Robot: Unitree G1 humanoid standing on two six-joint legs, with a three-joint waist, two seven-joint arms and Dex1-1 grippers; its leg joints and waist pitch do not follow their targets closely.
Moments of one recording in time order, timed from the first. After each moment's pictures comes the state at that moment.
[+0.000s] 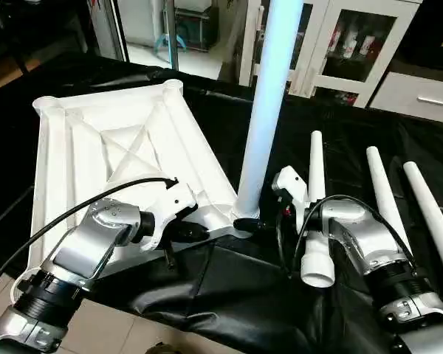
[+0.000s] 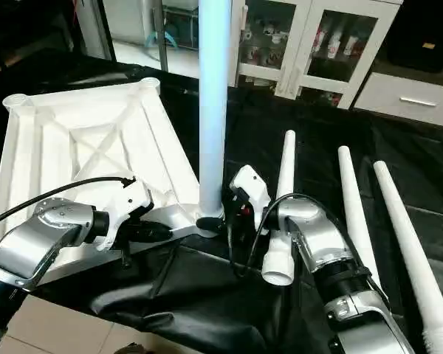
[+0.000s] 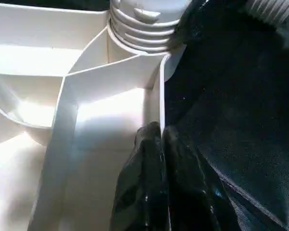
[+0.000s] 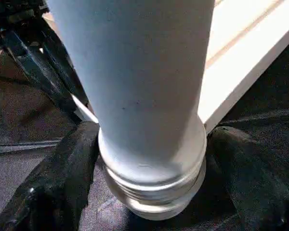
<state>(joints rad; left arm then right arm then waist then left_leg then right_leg) -0.41 0.53 -0.33 0.05 -0.10 0.59 -1.05 -0.51 -0.32 0.22 0.49 0.18 0.24 1.05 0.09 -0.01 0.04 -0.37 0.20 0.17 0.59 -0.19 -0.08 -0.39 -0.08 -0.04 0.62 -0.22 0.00</state>
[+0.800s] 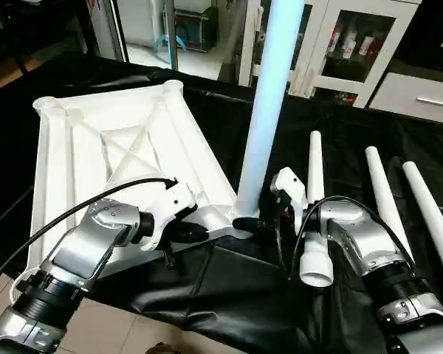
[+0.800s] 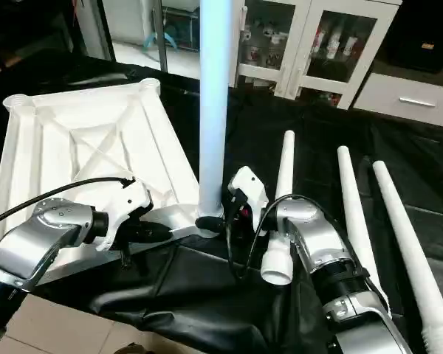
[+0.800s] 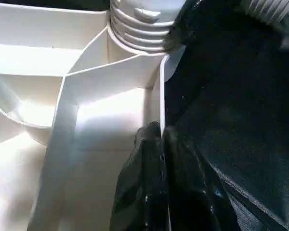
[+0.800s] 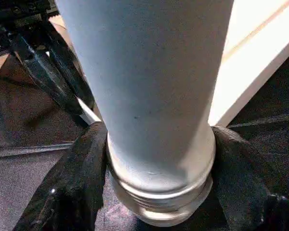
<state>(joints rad) -0.40 0.53 -0.33 0.05 -0.10 0.59 -1.05 -0.51 -0.31 0.22 0.49 0.18 0.24 1.05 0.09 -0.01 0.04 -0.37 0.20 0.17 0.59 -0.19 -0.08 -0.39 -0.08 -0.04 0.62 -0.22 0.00</state>
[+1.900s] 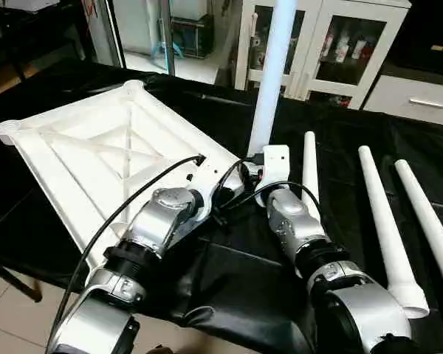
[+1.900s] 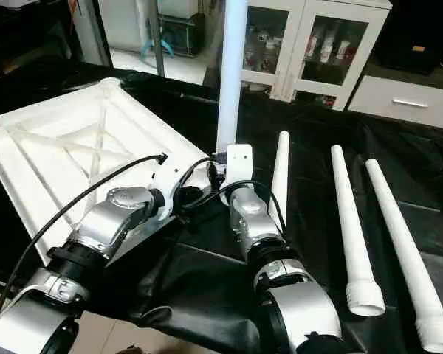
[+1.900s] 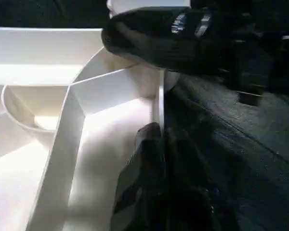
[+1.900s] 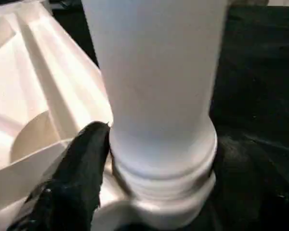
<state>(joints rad) -0.64 0.15 -0.24 0.54 0.00 0.46 -0.55 -0.77 0.08 -0.05 1.07 0.13 -0.06 0.09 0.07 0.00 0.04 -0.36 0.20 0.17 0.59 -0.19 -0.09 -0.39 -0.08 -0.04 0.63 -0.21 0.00</state>
